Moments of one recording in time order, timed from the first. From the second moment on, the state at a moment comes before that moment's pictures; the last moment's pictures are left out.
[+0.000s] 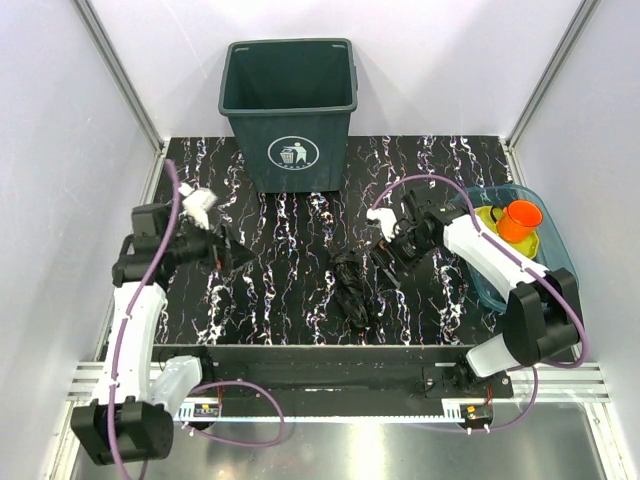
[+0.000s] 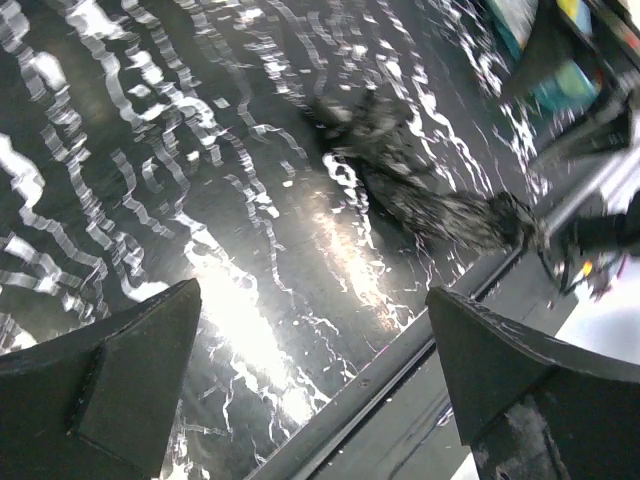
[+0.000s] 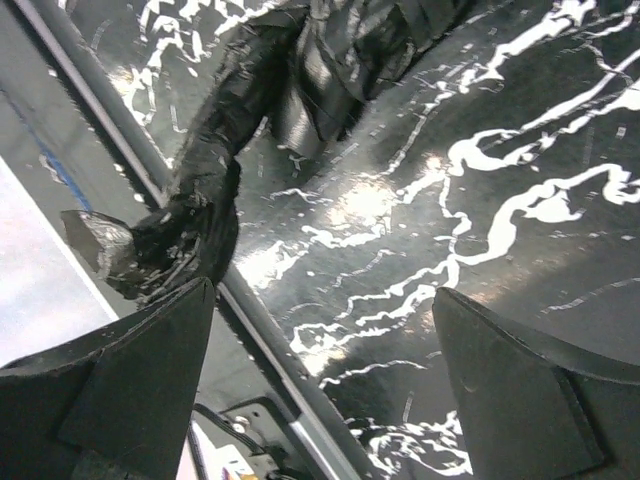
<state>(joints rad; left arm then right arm) 0.15 0.92 0.89 -0.71 0.84 0.00 0.40 1.48 1.11 -0.91 -0.54 -0.39</state>
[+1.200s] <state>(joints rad) -0.99 1.62 0.85 0.02 0.59 0.73 0.15 1.66 1.13 -0.86 -0.83 -0.01</state>
